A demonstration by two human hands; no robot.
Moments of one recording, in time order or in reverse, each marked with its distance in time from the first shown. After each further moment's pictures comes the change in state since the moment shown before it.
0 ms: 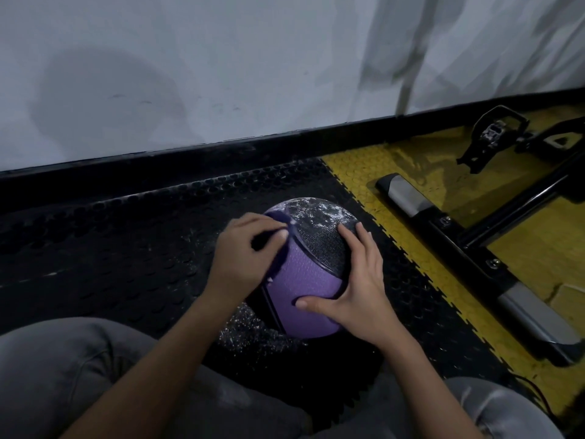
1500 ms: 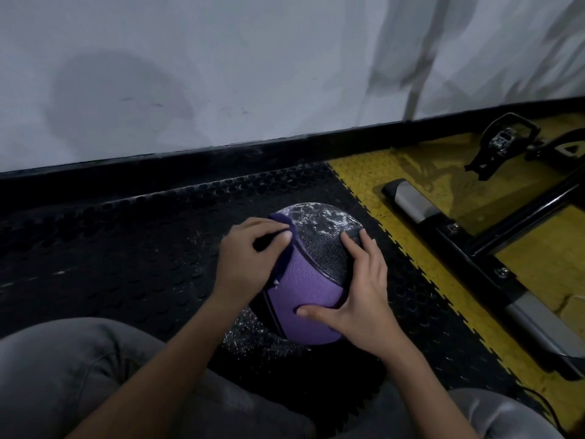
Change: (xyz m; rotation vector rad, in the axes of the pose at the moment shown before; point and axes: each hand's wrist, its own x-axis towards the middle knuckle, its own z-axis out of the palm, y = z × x) left_hand 0.001 0.003 0.002 -0.074 0.067 -0.098; right_hand -0.001 -0.004 0.005 -0.053 0.003 -0.035
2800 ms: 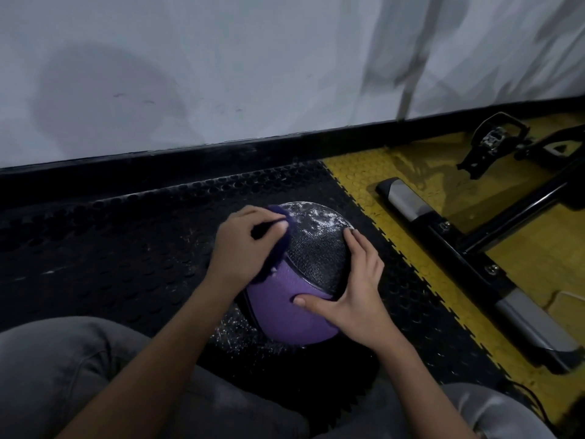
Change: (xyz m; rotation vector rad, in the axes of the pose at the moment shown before) left_hand 0.014 0.000 -0.001 0.046 -0.052 0.018; right_hand 0.003 -0.002 0.000 0.062 0.028 0.008
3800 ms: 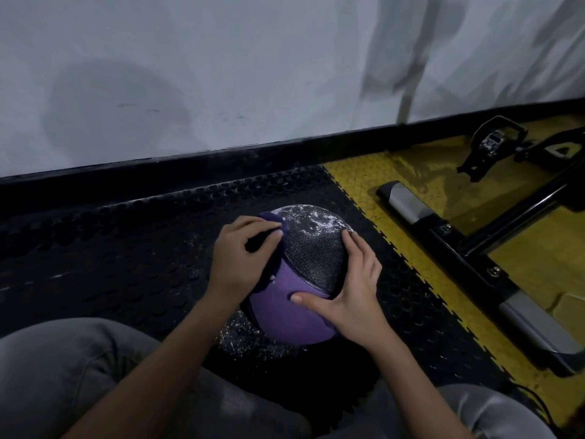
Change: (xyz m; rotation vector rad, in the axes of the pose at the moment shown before) left_hand -0.013 -0.009 0.002 -0.031 0.068 0.055; right_hand 0.001 -0.001 0.003 0.010 0.022 0.037
